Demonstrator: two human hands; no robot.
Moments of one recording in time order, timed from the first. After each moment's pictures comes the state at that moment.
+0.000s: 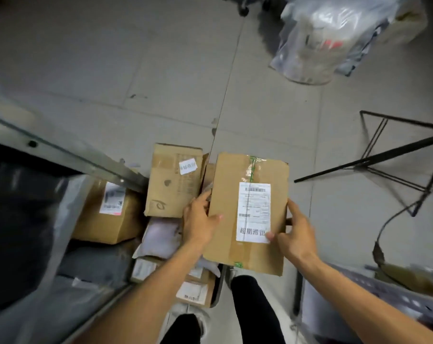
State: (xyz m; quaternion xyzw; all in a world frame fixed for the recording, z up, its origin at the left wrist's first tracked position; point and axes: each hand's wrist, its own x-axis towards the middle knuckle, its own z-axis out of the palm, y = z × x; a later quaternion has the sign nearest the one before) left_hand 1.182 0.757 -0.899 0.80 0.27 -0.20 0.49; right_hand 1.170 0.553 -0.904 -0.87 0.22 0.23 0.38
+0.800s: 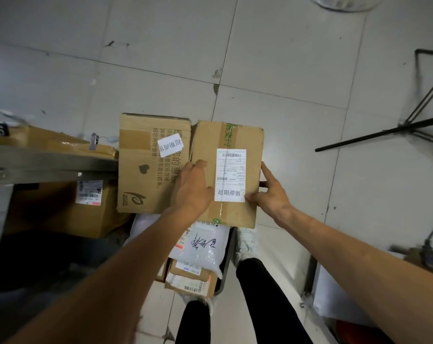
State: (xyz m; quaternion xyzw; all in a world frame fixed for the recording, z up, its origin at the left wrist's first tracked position) left_hand 1.262 0.768 -1.009 0.89 0.17 -0.32 0.27; right_hand 1.256 0.587 -1.058 -0.75 0.26 0.37 0.49
